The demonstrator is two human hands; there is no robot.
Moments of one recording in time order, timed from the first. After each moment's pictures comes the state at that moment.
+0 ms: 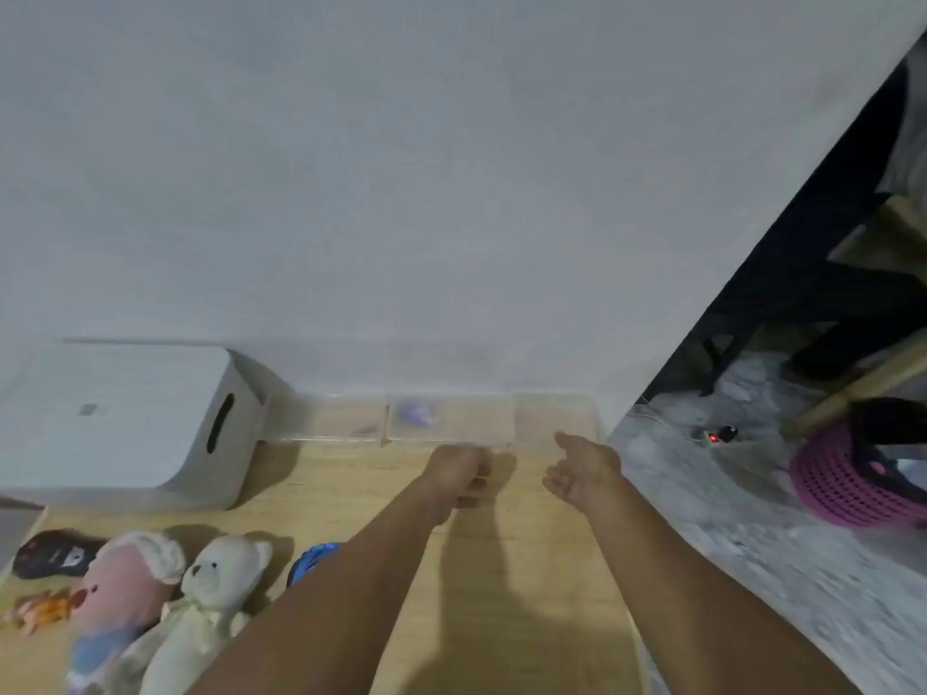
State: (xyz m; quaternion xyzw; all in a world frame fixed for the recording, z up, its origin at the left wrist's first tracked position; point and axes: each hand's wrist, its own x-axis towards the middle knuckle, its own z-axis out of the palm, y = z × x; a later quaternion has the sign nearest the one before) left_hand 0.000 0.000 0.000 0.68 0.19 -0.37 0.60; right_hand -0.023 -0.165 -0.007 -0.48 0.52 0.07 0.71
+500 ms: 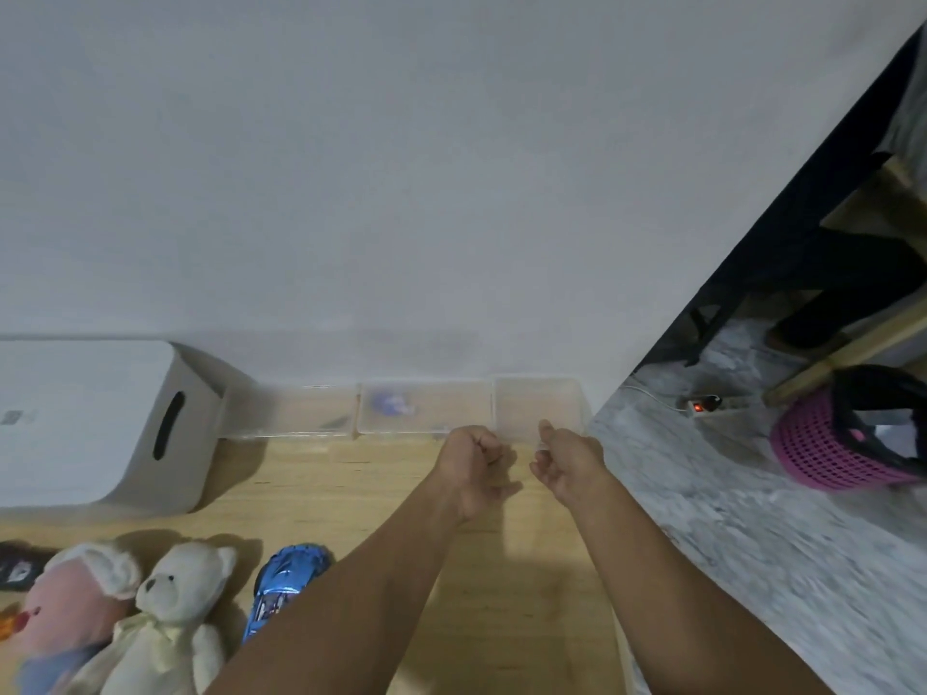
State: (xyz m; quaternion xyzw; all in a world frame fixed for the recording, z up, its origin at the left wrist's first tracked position) left_hand 0.004 -0.047 -0.012 0.44 0.27 -0.45 0.73; right_hand -0.014 -0.177 -0.028 -0.47 0.54 0.05 0.70
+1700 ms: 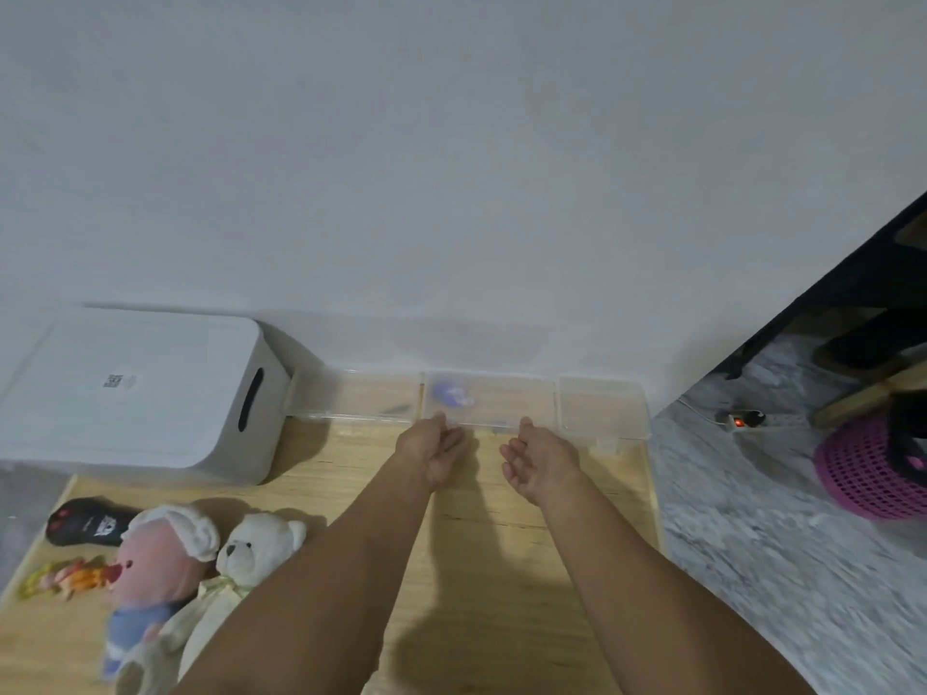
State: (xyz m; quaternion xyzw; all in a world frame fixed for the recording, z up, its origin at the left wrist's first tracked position) left_hand 0.050 0.055 -0.045 0.44 0.40 -0.24 0.77; right_hand 0.011 -0.073 -0.033 -0.43 0.53 0.12 0.72
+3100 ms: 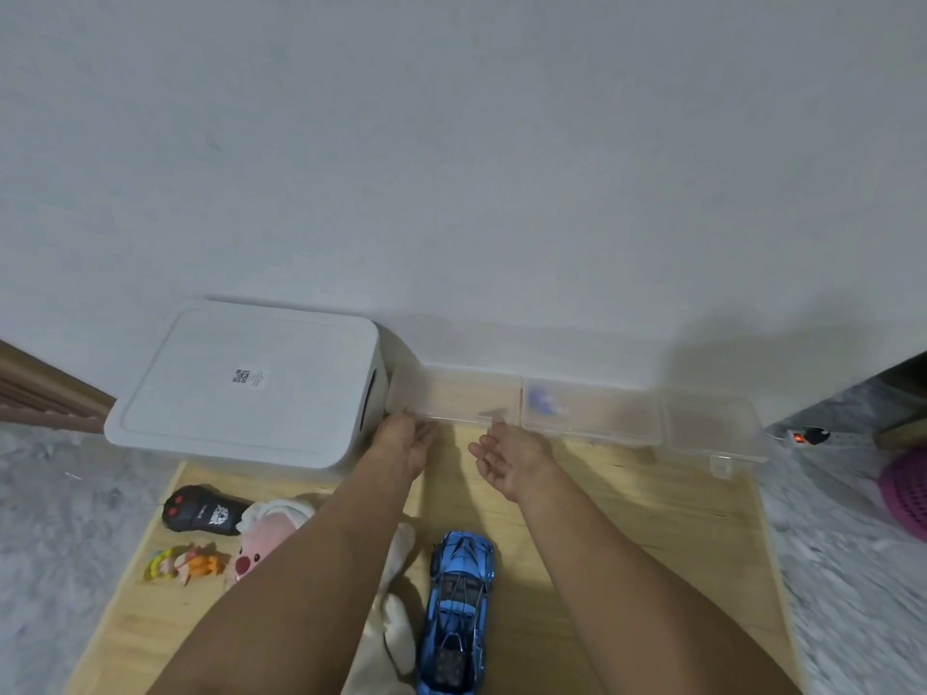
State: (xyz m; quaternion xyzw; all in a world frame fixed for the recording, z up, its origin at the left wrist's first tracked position) left_hand 0.093 0.210 -0.053 0.44 0.43 -0.16 0.77; right_hand 0.049 0.078 -0.028 -0.45 0.49 0.20 0.72
